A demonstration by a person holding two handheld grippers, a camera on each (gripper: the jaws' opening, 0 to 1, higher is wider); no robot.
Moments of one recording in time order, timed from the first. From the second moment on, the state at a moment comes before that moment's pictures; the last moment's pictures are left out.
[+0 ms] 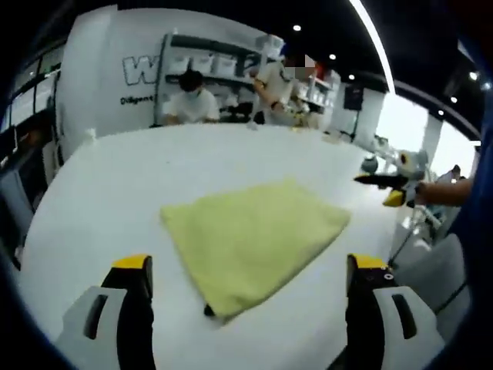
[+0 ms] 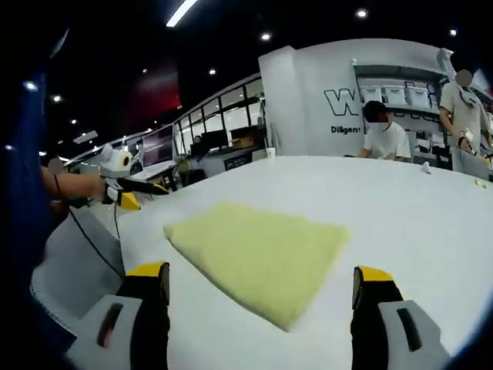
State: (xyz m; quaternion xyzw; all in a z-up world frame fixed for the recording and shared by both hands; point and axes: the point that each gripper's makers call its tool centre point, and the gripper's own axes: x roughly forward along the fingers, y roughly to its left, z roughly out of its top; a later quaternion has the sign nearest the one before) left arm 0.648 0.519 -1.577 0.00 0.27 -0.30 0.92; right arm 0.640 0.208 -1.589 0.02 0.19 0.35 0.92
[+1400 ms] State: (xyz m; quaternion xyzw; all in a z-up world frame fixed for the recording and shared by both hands) left arm 0.623 0.518 -1.541 0.00 0.27 -0.25 0.93; right arm 0.634 0.214 -1.550 0.06 0.18 0.32 0.93
